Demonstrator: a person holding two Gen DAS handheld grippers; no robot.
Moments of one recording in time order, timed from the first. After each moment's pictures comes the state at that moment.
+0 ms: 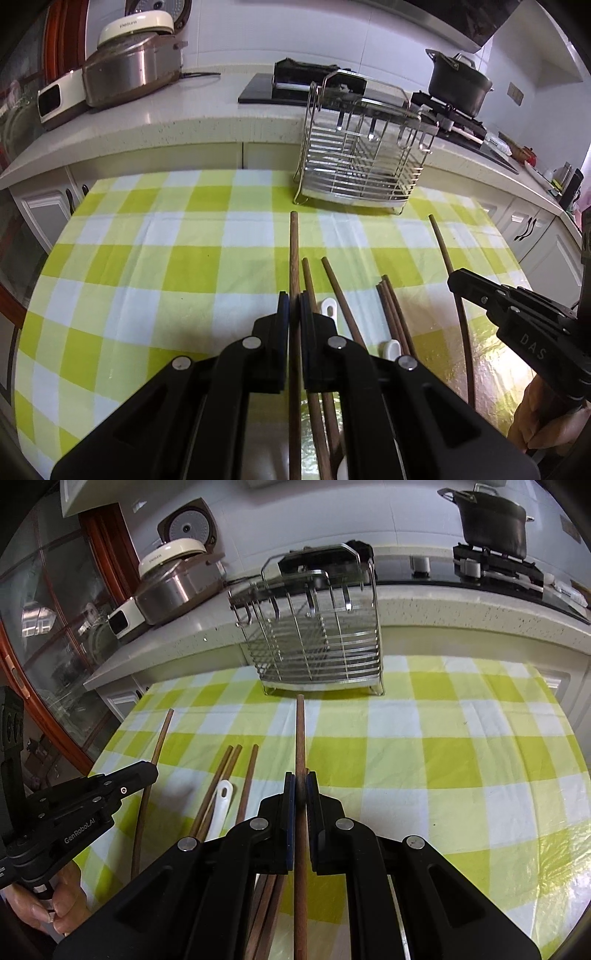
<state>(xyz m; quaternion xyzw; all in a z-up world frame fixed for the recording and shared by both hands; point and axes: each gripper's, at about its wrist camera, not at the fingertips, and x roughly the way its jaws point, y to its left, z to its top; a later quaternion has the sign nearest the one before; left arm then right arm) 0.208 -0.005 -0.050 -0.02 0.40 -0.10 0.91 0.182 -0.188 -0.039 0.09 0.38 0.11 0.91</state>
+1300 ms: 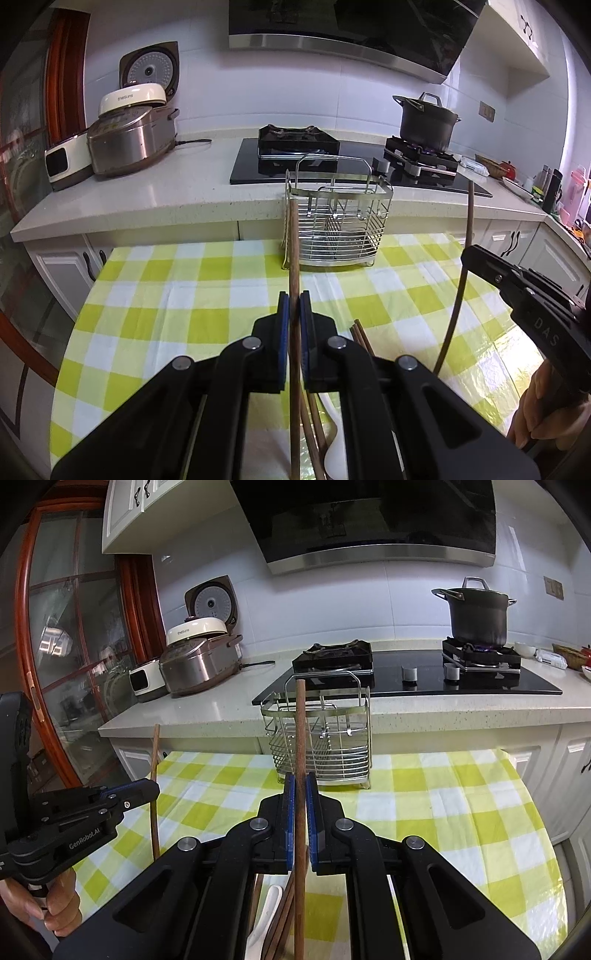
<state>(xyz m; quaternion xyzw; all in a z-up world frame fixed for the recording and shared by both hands) 0.166 -0.009 0.022 0.02 0.31 -0.12 0.94 0.131 -0.194 0.039 0.07 0.23 0.10 0.97</state>
